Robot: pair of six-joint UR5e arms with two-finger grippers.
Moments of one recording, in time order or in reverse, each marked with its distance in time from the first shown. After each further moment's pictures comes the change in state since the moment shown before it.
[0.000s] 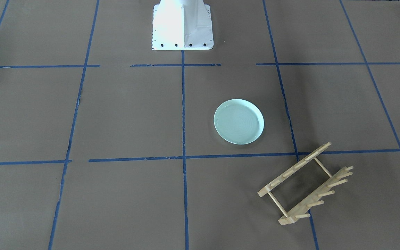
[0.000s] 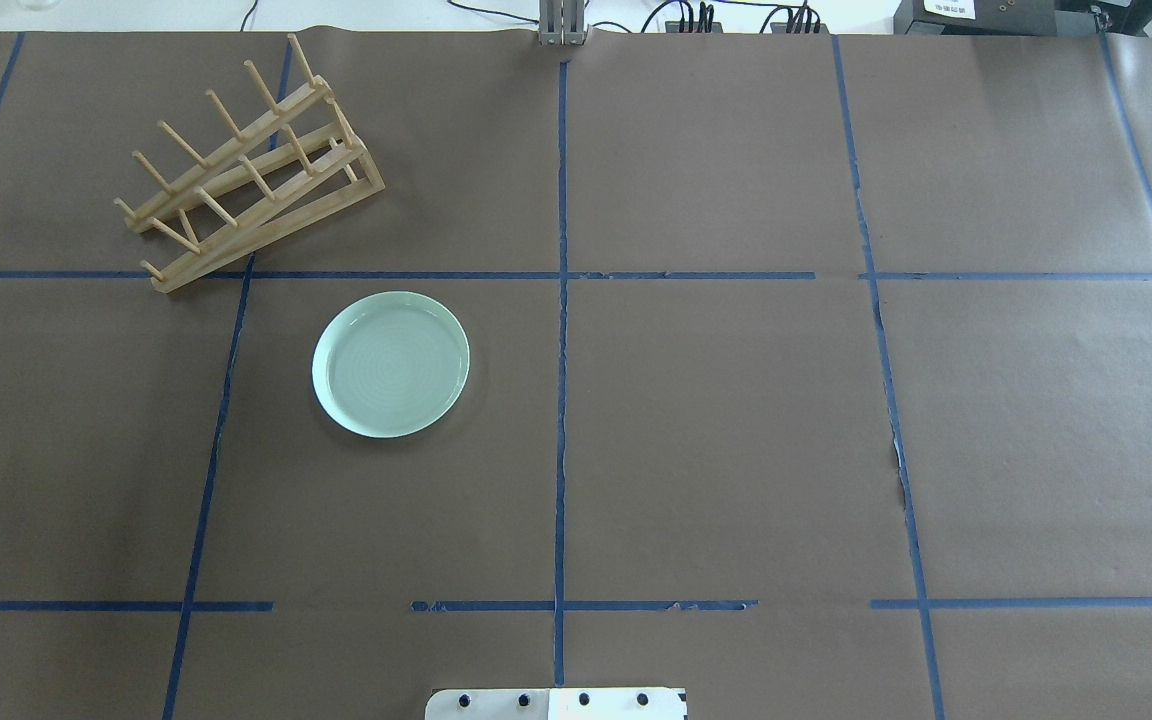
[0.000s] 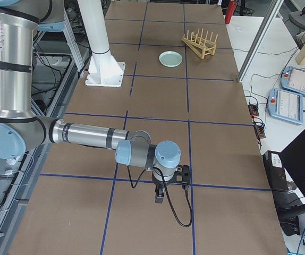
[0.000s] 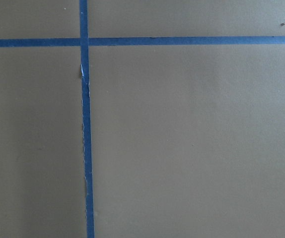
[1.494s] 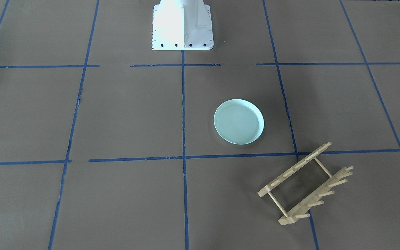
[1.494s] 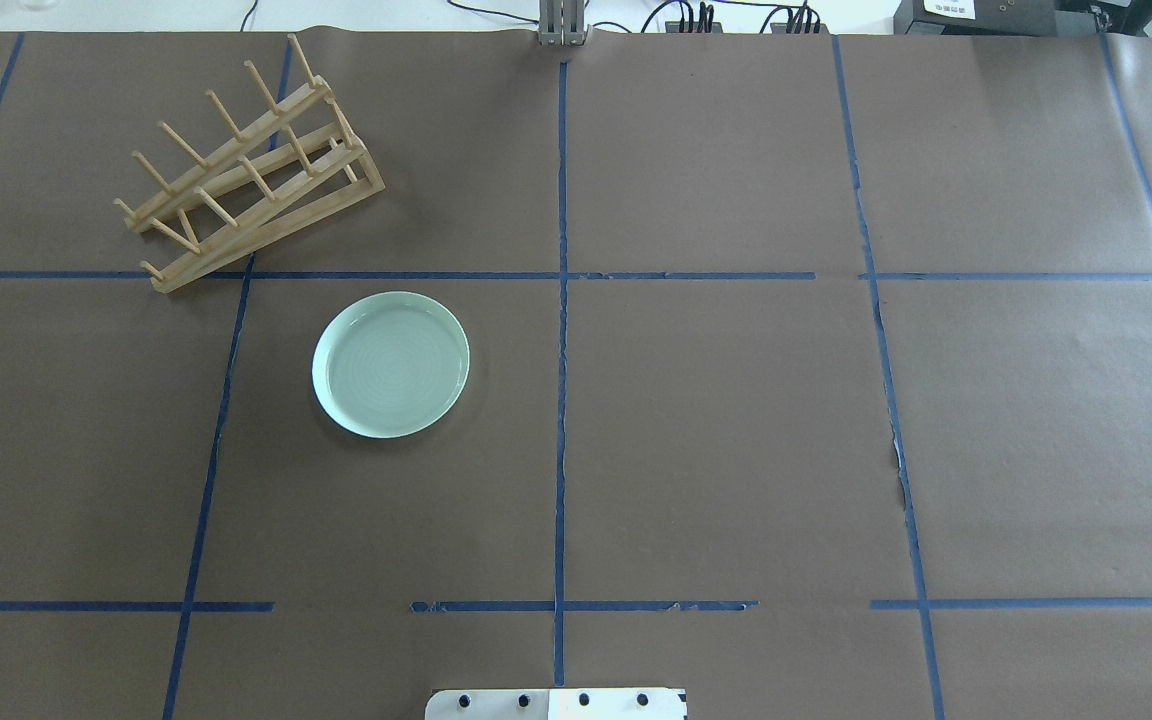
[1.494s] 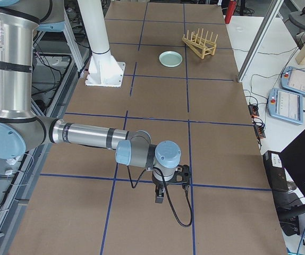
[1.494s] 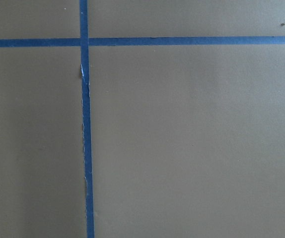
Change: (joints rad) left arm 0.190 -0.184 -0.304 0.105 0.055 -0.466; right arm 0.000 0.000 0.000 0.000 0.000 0.000
